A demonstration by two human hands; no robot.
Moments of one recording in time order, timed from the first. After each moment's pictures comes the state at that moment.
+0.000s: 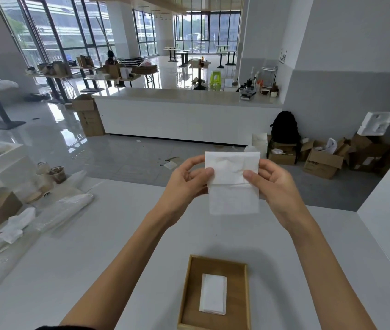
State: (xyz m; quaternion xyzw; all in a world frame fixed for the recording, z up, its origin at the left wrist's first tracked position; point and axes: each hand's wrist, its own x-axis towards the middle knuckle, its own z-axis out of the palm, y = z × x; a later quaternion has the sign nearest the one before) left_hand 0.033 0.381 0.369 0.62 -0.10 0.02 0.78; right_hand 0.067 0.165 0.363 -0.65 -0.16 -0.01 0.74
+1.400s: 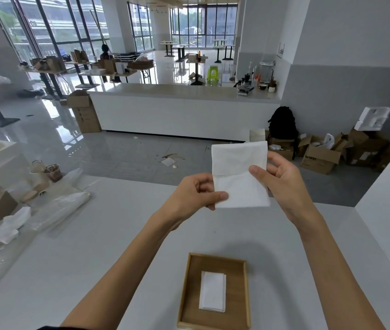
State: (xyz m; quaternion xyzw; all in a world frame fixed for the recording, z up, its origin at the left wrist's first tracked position) left_hand 0.048 0.380 0.346 0.73 -0.11 -0.05 0.67; right_hand 0.075 0.155 0.368 -0.69 -0.15 -0.04 0.70
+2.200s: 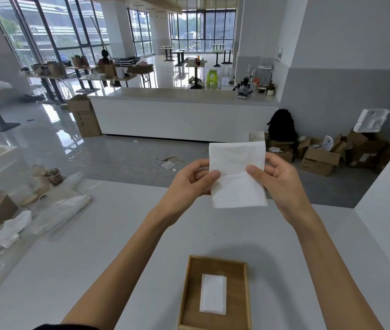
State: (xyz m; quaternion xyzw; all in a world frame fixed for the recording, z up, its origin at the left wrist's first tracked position) left_hand 0.042 0.379 0.366 0.66 -0.15 -0.01 0.73; right_hand 0.069 0.159 0.373 -0.68 -0.15 -0.05 0.72
